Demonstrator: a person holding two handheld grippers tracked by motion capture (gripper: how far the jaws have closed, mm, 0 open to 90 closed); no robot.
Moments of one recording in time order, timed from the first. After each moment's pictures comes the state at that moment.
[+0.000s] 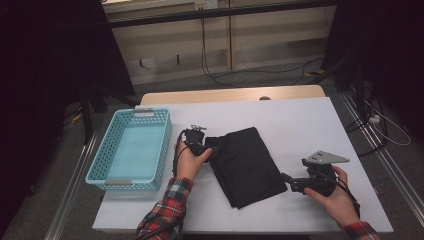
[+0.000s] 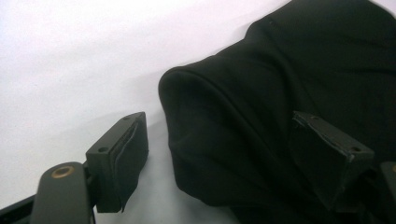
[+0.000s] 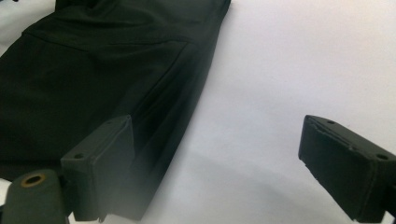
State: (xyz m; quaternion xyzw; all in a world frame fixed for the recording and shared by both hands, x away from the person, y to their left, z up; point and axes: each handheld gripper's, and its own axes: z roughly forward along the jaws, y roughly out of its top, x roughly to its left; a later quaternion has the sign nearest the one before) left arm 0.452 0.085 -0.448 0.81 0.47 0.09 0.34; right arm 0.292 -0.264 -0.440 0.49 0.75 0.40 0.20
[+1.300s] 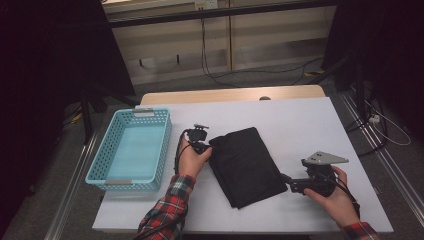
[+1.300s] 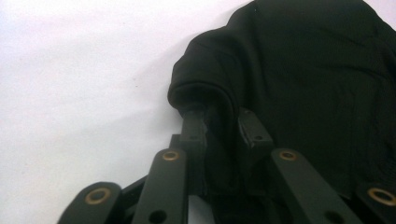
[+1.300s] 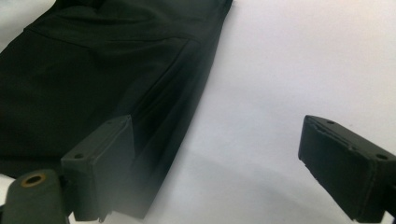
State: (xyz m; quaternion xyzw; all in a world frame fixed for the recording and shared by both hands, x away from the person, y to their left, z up) left arm 0.452 0.076 -0.441 0.81 0.49 0.03 0.32; right arm 0.291 -0.263 -0.440 0.49 0.75 0.39 0.20
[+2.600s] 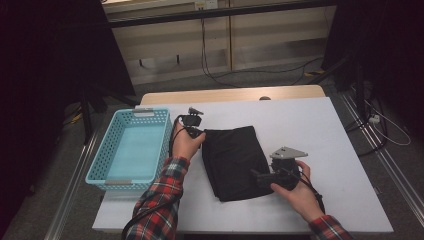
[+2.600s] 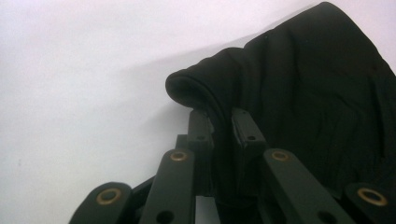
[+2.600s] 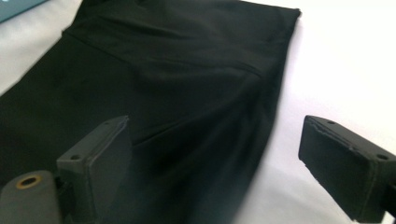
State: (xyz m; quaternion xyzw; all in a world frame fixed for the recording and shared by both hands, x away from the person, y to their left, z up) left arm 0.490 0.088 -0.413 0.82 0.49 0.03 0.30; right arm 0.321 -0.182 -0.443 0.48 0.76 0.40 0.19
